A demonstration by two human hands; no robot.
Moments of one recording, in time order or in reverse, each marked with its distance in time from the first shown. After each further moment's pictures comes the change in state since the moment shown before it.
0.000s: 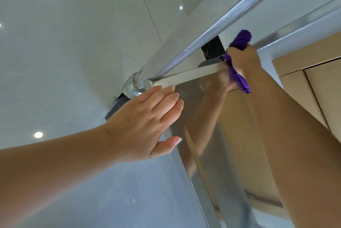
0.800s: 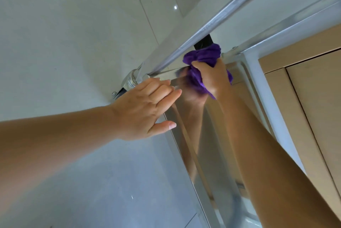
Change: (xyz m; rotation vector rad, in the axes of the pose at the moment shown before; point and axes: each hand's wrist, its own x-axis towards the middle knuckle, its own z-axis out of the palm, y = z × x) left_hand 0.004 -0.010 0.007 -0.079 -0.012 0.042; right_hand -0.103 -0.043 0.017 0.256 -0.129 -0.046
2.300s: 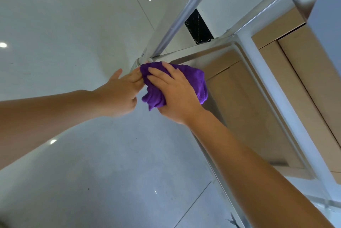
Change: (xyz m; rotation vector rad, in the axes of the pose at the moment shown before) left_hand -0.046 -0.009 -0.036 -0.208 -0.566 -0.332; right_hand -0.131 0.002 0.041 -0.599 -0.280 -0.745
